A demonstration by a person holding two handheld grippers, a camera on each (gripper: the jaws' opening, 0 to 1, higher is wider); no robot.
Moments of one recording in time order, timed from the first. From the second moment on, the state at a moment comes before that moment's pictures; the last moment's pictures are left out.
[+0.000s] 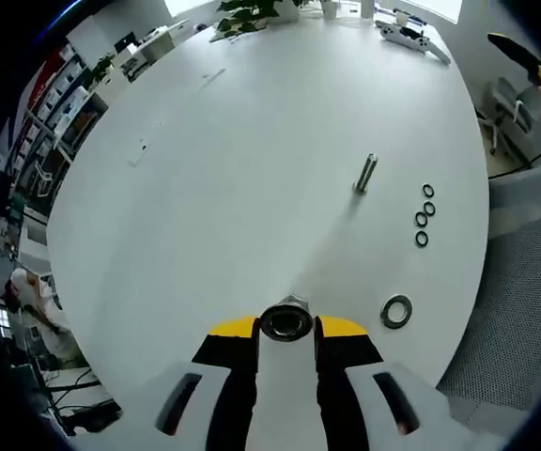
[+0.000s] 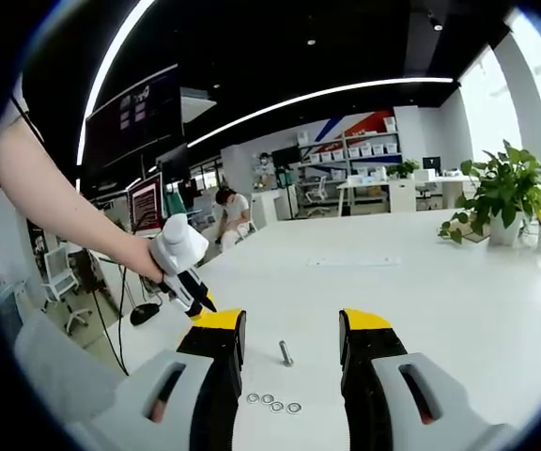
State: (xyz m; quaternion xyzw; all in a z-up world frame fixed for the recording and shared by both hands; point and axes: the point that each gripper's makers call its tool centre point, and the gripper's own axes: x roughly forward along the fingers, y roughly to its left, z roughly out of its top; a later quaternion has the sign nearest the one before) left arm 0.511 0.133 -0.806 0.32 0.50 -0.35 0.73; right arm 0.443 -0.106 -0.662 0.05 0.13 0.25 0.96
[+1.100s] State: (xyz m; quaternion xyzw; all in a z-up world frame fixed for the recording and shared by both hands) left arm 0.504 0.129 -0.790 0.29 0.47 -0.34 0.76; right arm 0.443 -0.103 -0.662 0.04 0.13 0.25 0.96
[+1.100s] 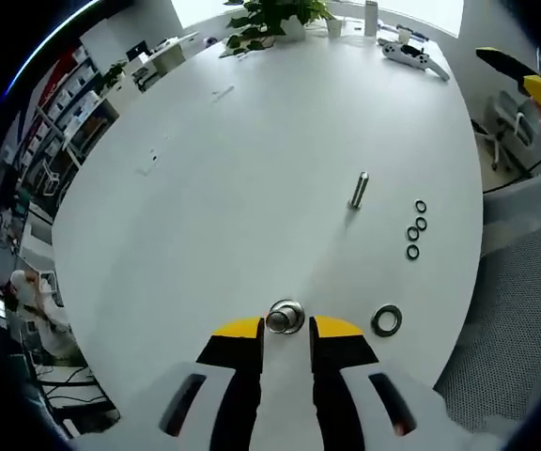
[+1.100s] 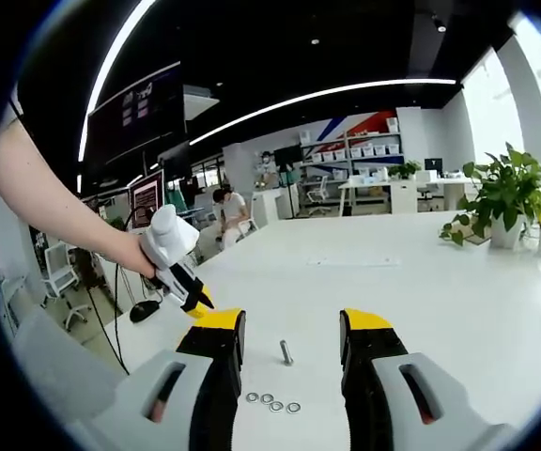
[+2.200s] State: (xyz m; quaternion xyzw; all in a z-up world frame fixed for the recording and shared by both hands) left arm 0.425 0.110 -0.807 0.27 0.46 -0.35 0.77; right arm 0.449 -0.114 -0.652 0.03 0.11 0.22 0.97
